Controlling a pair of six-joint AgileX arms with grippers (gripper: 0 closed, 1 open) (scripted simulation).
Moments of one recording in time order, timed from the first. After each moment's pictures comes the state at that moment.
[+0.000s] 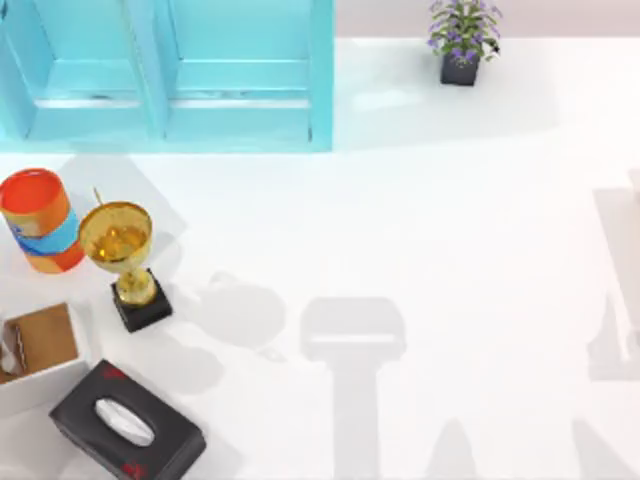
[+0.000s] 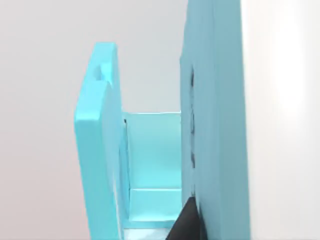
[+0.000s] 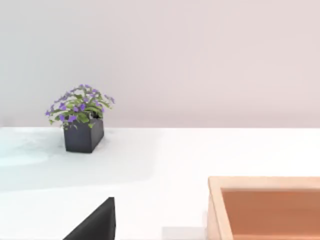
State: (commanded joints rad) left arm 0.69 1.43 1.00 0.15 0.73 0.20; right arm 0.00 0.00 0.00 0.00 0.00 0.00
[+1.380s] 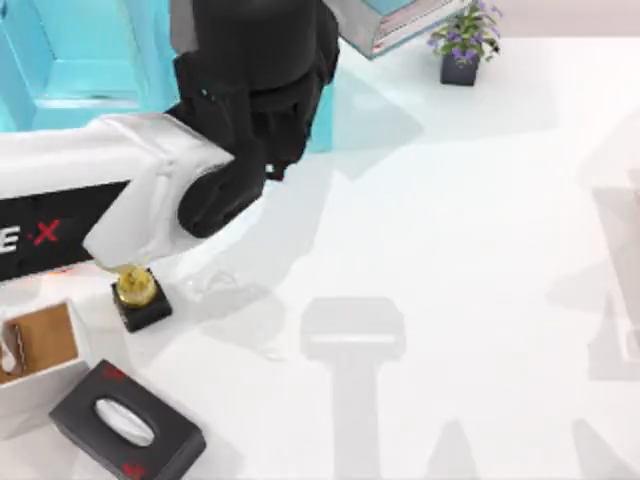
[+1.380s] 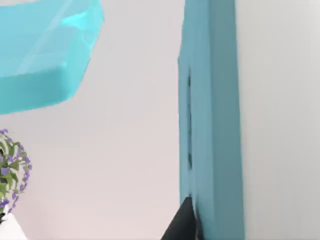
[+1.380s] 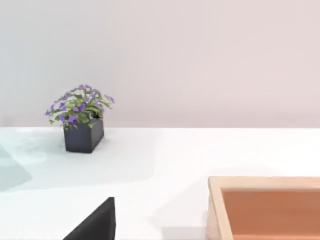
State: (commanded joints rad) left arm -0.73 1.68 1.11 0.55 -0.49 -1.40; right arm 0.00 0.00 0.00 0.00 0.00 0.00
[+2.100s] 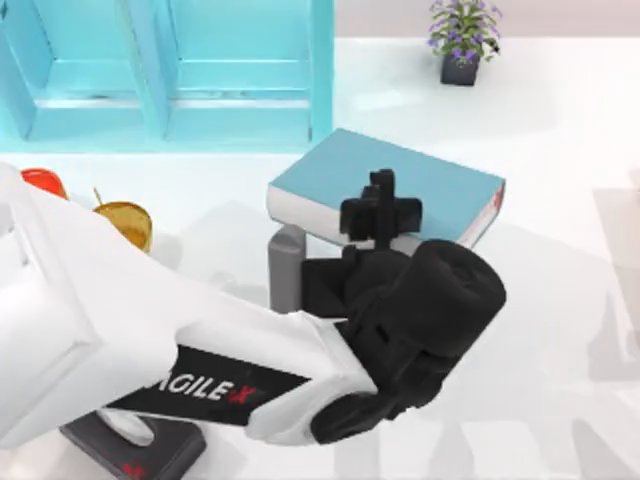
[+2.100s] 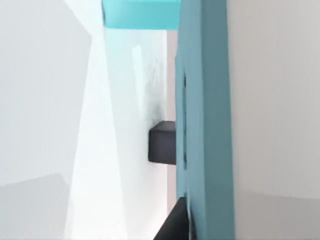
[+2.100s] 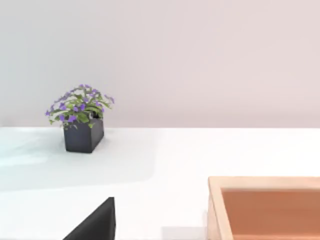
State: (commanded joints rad) left arm -1.06 1.95 0.96 0.50 -1.01 -1.98; right arm 0.00 0.00 0.00 0.00 0.00 0.00
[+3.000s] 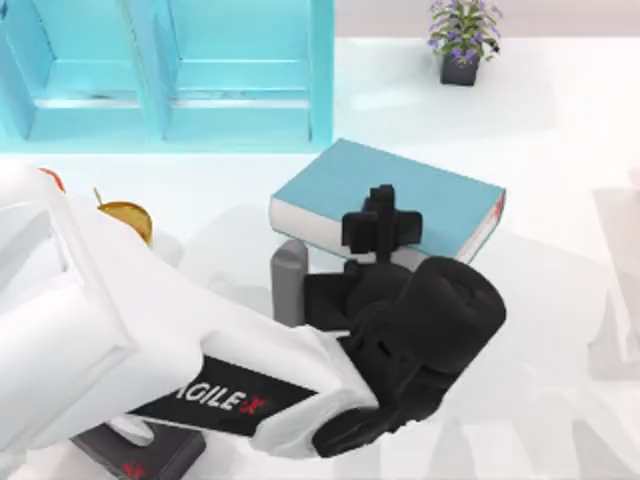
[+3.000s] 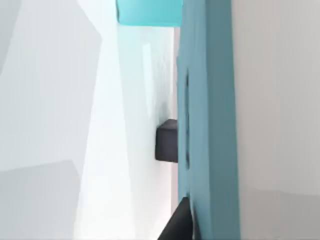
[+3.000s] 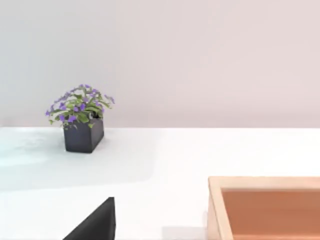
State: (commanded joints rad) left arm -1.07 1.98 0.94 0.55 -1.02 -2.00; right arm 0.00 0.00 0.00 0.00 0.00 0.00
